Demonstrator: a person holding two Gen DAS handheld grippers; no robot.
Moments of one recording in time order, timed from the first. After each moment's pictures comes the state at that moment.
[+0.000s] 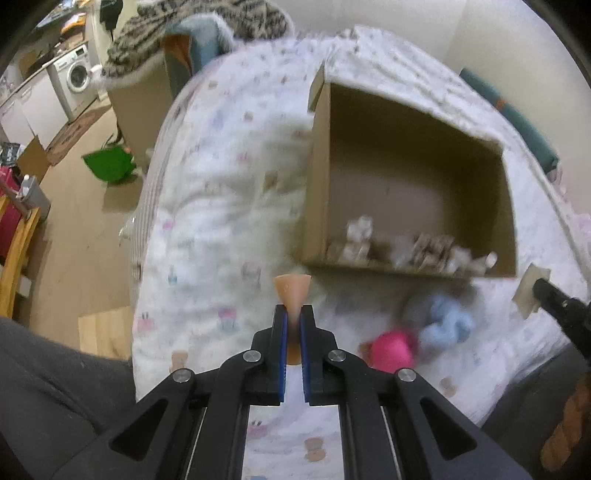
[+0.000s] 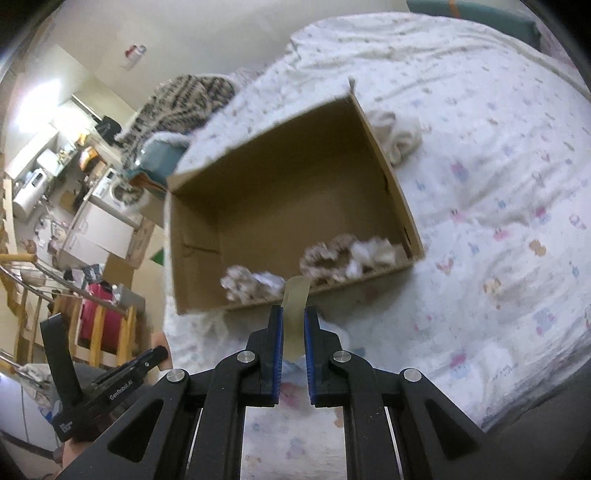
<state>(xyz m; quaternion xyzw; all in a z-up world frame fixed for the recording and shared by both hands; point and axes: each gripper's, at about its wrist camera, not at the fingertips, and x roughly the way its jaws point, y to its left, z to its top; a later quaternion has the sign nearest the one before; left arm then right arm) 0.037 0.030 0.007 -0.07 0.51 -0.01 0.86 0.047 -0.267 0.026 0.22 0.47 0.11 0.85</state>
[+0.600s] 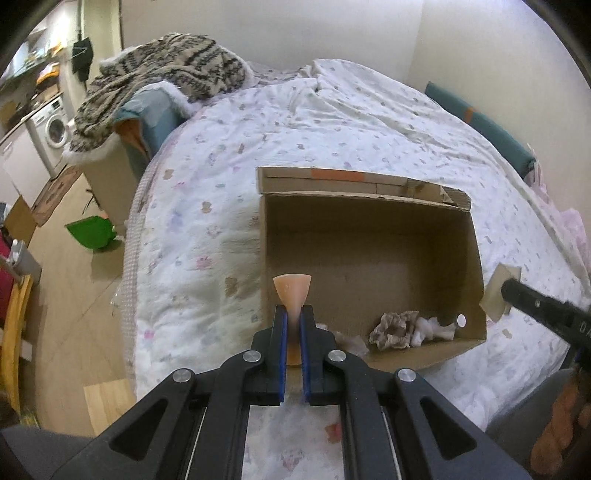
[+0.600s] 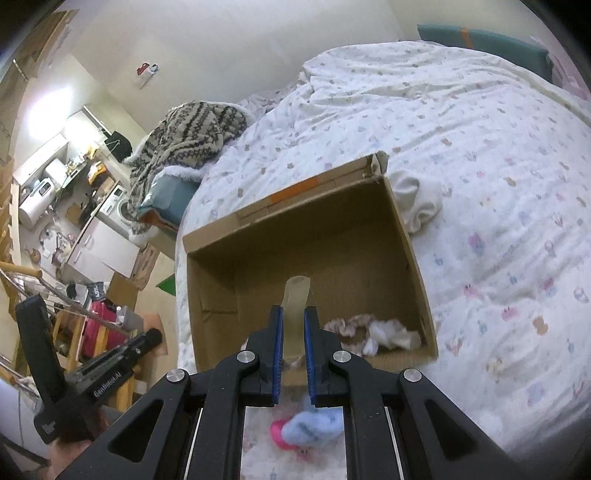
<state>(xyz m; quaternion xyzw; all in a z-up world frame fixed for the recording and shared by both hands) 0.114 -0.019 0.058 -0.01 0.46 -0.05 0.89 0.107 -0.270 0.065 0.21 0.44 0.11 0.87</state>
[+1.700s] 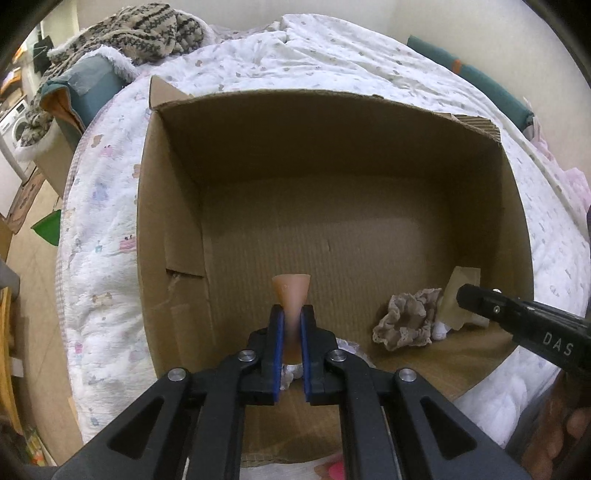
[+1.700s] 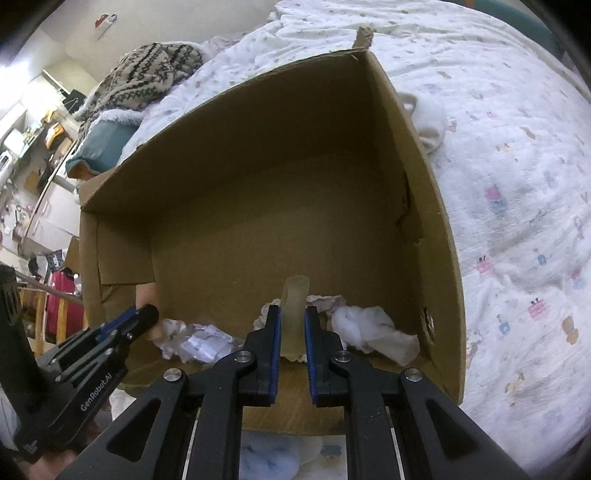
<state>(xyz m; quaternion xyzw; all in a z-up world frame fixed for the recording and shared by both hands) 0.167 -0.056 -0.044 0.01 0.51 -0.09 0.85 0.159 -0.260 -0.039 0.17 0.54 0.06 0.82</state>
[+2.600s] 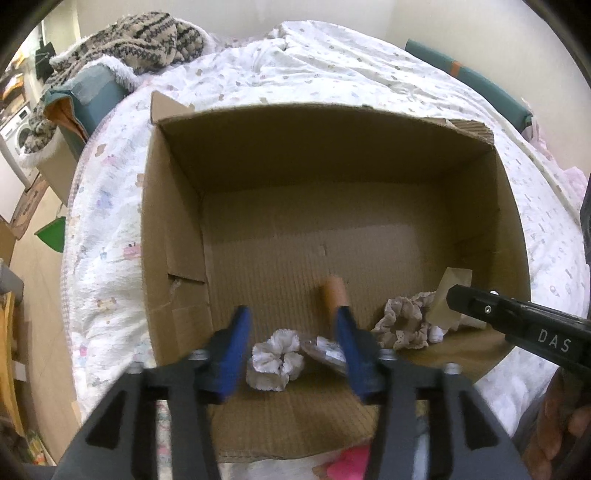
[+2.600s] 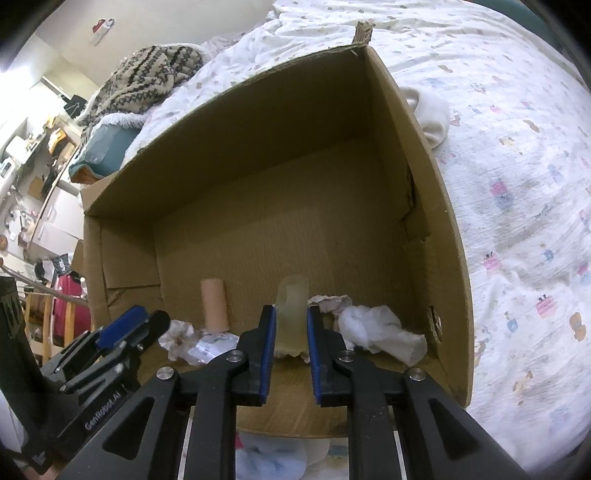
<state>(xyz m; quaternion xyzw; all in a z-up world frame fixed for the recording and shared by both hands) 0.158 -0.065 -0.034 0.02 0.49 -0.09 0.86 0.160 -0.263 -0.039 0.19 0.54 0.08 0.82</state>
